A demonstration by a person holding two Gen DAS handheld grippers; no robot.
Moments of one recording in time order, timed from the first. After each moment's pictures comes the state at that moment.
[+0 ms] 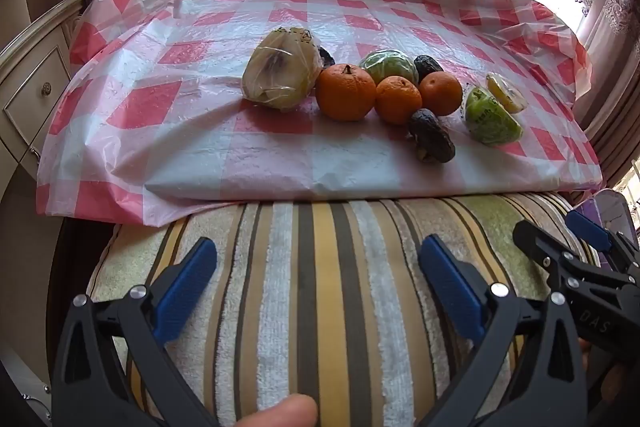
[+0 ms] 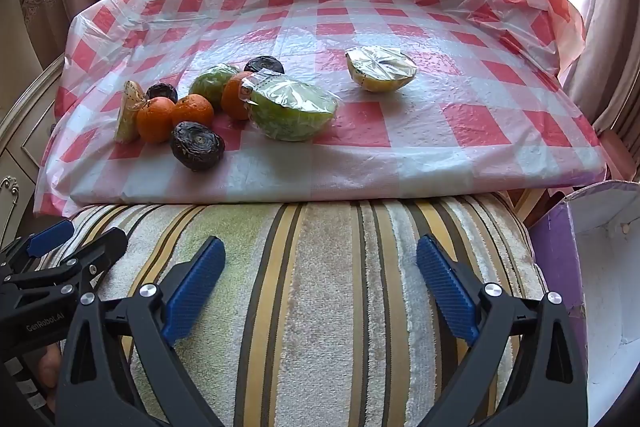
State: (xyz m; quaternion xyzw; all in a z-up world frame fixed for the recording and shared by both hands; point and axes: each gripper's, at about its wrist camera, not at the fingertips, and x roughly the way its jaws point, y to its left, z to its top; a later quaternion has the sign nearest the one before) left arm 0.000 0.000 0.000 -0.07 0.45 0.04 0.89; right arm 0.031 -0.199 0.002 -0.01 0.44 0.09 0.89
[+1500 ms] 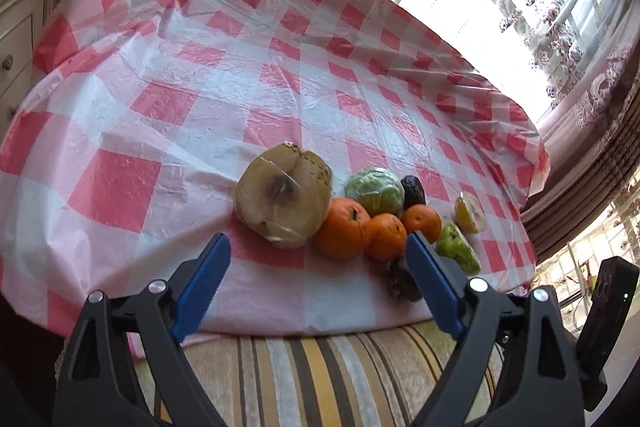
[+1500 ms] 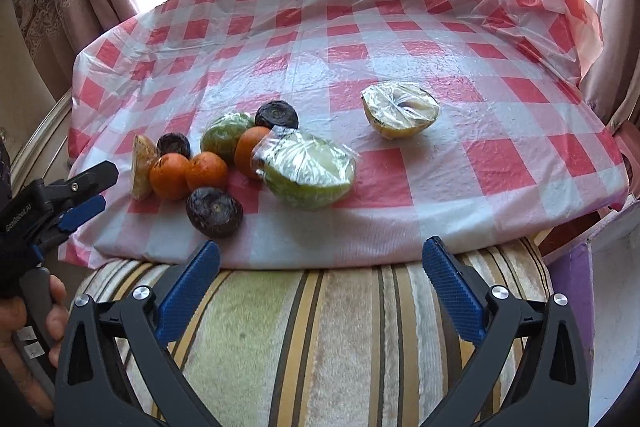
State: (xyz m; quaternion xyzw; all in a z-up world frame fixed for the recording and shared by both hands) left arm 0.060 0.065 0.030 -0.23 0.38 -0.04 0.90; right arm 0.076 -0.198 0.022 0.04 0.44 0.12 0.89
